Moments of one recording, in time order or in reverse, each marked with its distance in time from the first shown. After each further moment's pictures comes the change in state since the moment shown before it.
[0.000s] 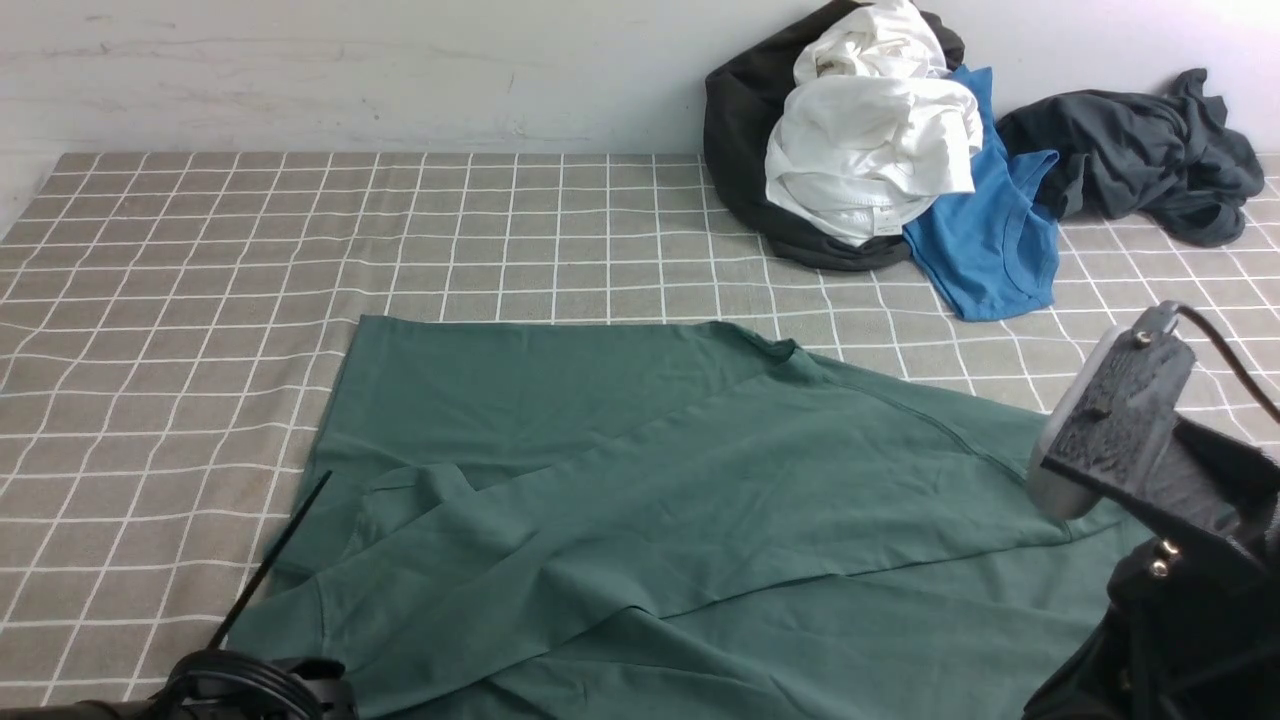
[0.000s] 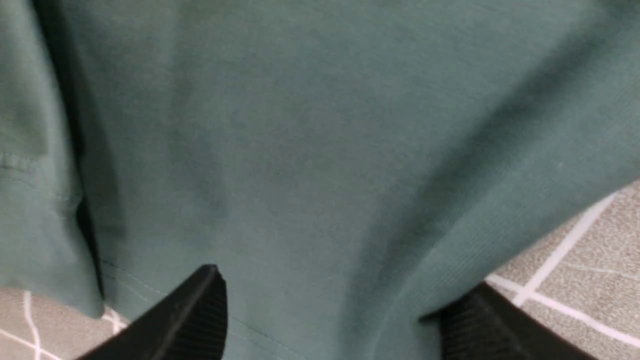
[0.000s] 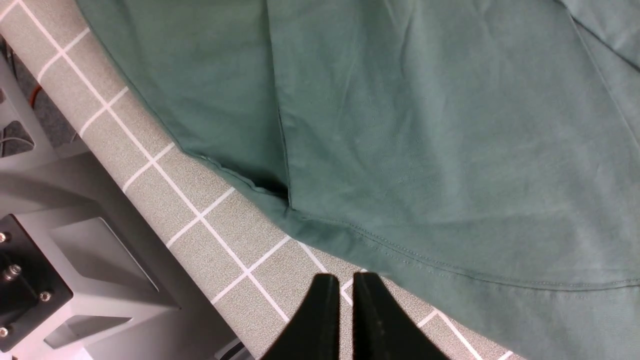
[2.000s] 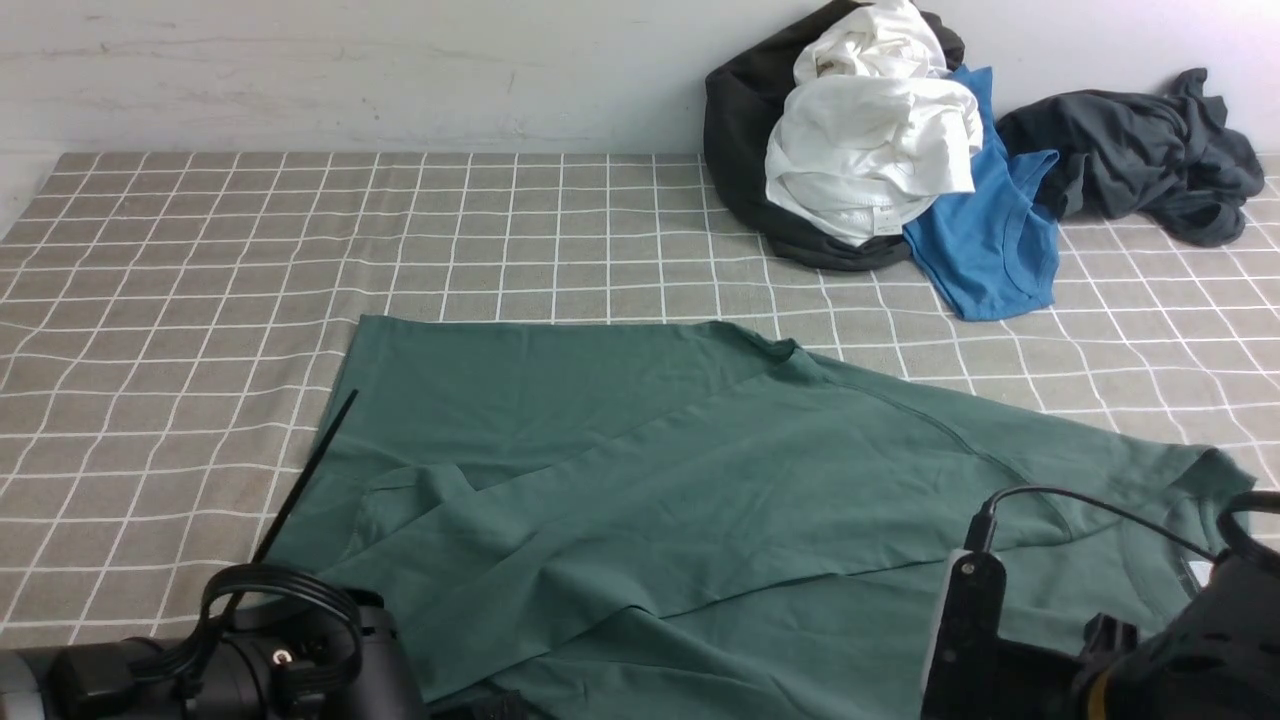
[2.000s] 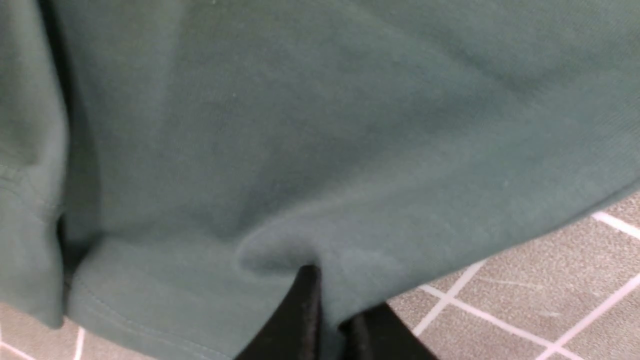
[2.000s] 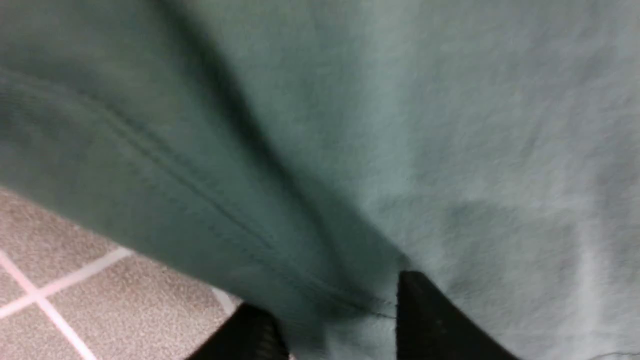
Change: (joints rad) right arm 0.001 0.337 0.377 -0.402 -0.543 -0.075; left arm 0.000 0.023 -0.114 -0.130 0.098 0.022
